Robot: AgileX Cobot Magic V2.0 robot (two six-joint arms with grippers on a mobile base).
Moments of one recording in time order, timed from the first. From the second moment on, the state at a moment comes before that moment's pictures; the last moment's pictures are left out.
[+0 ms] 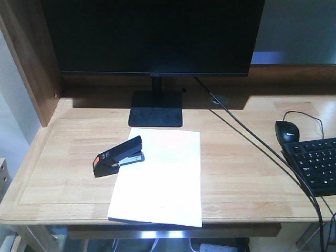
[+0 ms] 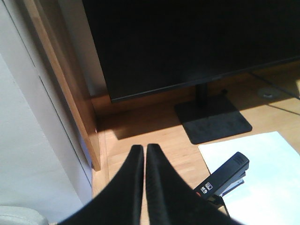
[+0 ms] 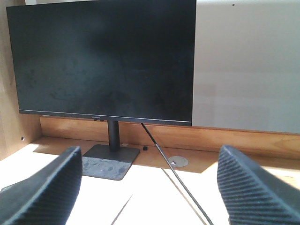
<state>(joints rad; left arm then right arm) -0.17 0.61 -0.76 0.00 0.50 0.13 0.40 0.04 -0.22 -0.71 0.25 0.68</state>
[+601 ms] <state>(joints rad) -0.17 0.00 -0.35 -0.08 0.46 0.12 0.40 0.04 -0.22 -0.71 0.25 0.68</state>
